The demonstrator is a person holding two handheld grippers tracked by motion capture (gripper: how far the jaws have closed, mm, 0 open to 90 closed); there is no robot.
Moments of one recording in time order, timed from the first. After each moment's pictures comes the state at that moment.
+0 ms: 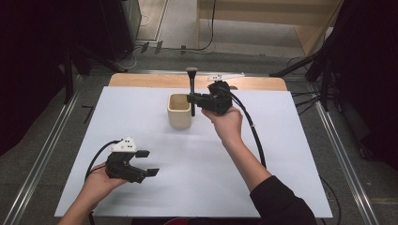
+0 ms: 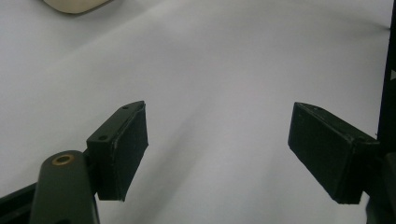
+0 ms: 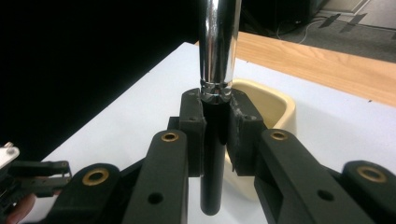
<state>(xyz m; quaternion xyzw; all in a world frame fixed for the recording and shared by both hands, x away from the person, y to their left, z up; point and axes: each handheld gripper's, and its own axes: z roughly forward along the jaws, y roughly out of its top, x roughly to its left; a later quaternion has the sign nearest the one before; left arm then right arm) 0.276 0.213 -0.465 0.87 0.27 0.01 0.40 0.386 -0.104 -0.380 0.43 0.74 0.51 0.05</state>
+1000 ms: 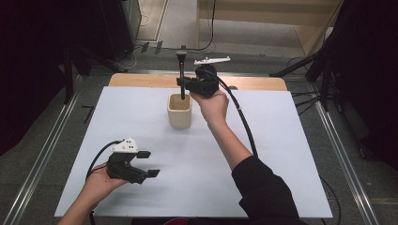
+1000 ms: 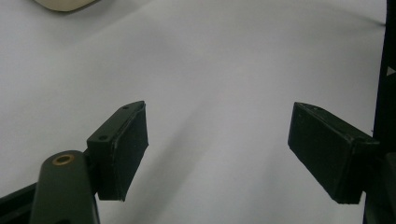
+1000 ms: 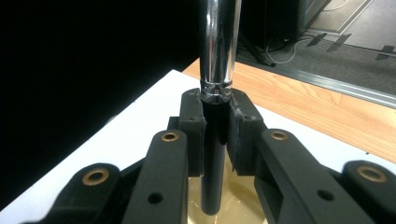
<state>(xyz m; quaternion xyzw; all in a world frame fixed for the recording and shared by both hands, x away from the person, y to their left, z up) 0.276 0.211 -0.467 0.88 0.27 0.00 0.40 0.433 -0.073 -0.368 0.43 0.74 0.52 0.08</state>
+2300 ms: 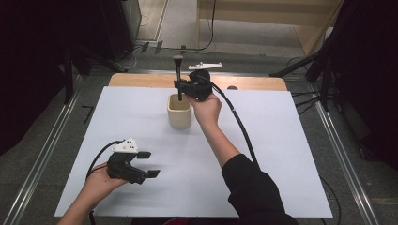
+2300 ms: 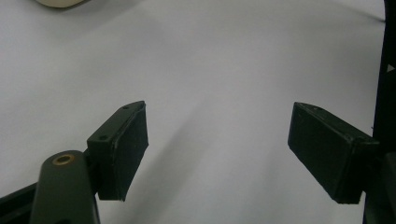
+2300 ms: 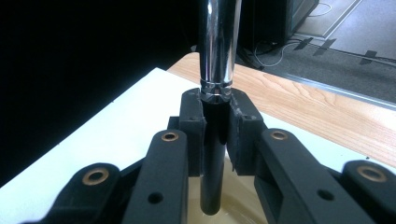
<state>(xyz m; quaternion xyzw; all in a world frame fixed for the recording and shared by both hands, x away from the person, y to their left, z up) 0.277 0.211 -0.468 0.88 0.26 0.00 0.39 0.446 -0.058 -0.397 0.44 0.73 0.51 0.11</state>
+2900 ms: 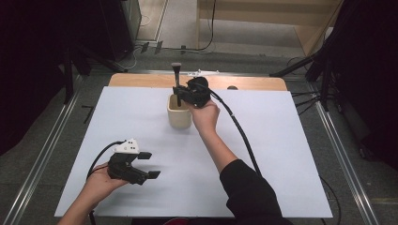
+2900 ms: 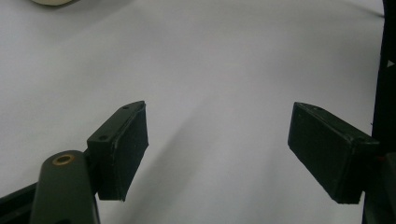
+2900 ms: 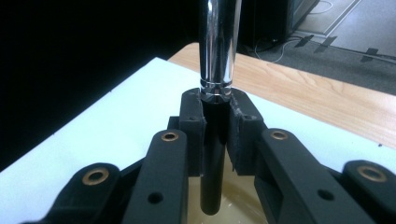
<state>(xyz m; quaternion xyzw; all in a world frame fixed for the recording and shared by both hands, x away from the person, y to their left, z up) 0.276 0.209 -0.469 0.88 0.26 0.00 0.39 0.437 -0.052 -0.417 0.44 0.74 0.51 0.11</state>
